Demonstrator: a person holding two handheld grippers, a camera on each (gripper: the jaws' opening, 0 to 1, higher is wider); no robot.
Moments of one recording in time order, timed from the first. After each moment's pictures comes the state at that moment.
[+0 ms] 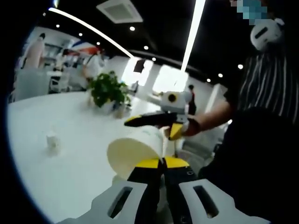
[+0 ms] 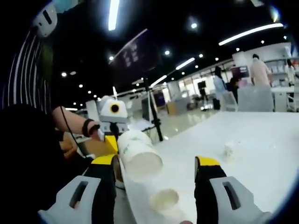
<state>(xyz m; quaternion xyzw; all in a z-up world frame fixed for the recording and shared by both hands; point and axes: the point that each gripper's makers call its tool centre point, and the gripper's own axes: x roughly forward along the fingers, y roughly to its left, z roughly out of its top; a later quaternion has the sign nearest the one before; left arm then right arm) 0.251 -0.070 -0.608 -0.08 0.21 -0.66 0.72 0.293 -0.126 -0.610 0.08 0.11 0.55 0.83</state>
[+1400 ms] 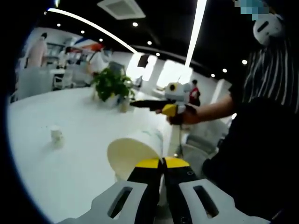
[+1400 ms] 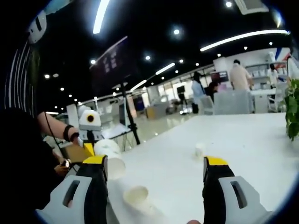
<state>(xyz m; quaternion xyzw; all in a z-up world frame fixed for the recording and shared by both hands) 0.248 -0.061 -0.625 -0.05 0.22 -0.65 0.73 0.332 -0.187 -0.614 0.08 0.11 0.45 0.88</state>
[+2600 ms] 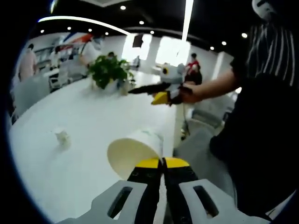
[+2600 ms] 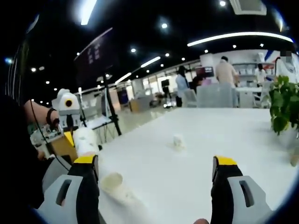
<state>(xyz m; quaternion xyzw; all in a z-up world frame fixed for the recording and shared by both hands) 0.250 -0.056 -0.644 0.08 0.27 -0.65 0.71 0.354 -0.222 -0.650 0.05 0.14 0.39 0.91</state>
